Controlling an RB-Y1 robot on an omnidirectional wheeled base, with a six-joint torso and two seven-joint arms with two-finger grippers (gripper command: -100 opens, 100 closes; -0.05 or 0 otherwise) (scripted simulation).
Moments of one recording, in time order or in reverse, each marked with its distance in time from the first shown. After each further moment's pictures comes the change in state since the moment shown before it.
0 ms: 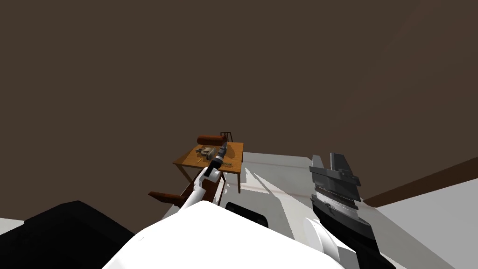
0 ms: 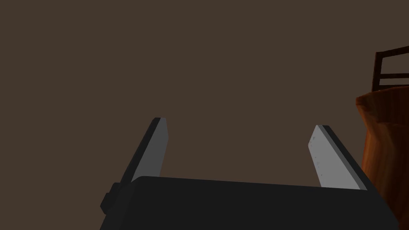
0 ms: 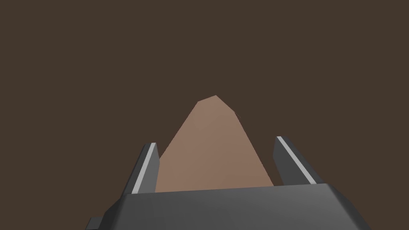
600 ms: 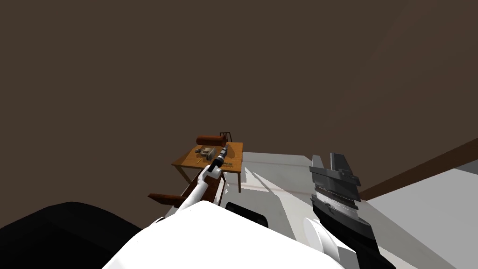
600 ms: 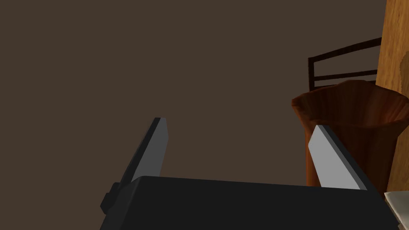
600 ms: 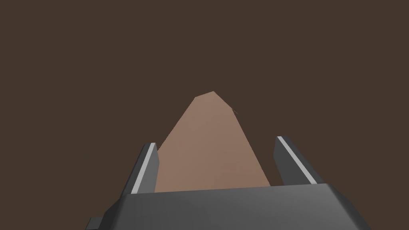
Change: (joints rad) left arm -0.102 0.035 0.003 0.183 0.025 0.118 0.023; right arm 0.000 0.000 0.000 0.000 0.000 0.000 0.000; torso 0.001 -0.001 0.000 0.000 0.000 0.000
